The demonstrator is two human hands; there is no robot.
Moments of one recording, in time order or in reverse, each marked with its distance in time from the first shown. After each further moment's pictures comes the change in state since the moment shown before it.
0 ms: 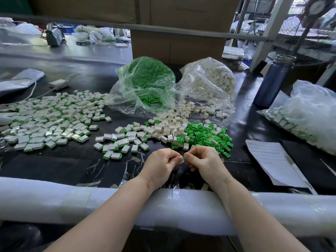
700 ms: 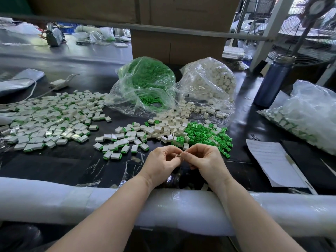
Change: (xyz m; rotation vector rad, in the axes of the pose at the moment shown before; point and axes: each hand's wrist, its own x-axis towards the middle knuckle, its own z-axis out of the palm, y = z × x) left_hand 0.000 0.006 -0.002 -0.251 -0.006 -0.093; right_hand -0.001 -0.001 0.001 0.201 -0.004 -0.089
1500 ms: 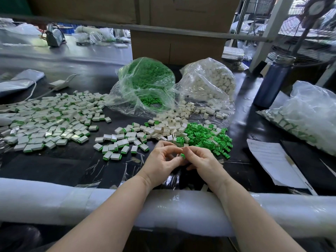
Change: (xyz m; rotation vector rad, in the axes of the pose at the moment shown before) left_hand -0.001 0.005 -0.001 -0.105 0.000 0.036; right_hand 0.000 -0.003 0.002 -0.120 -0.147 0.059
